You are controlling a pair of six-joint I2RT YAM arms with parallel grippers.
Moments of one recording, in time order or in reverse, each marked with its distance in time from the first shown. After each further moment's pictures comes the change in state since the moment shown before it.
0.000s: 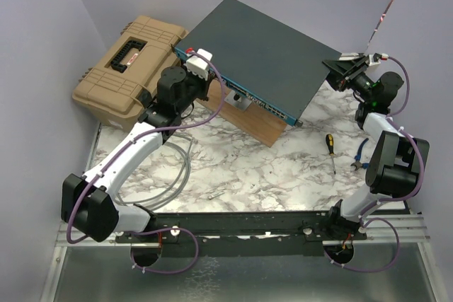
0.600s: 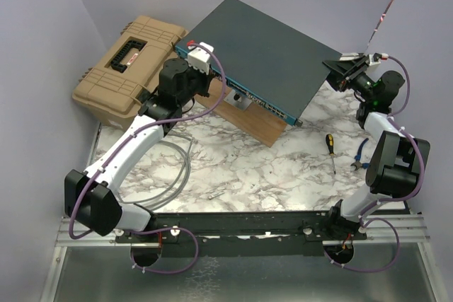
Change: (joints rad) left arm 0.007 0.048 0.096 -0.098 0.011 -0.025; right arm -0.005 0.000 0.008 -0.032 -0.019 -0.014
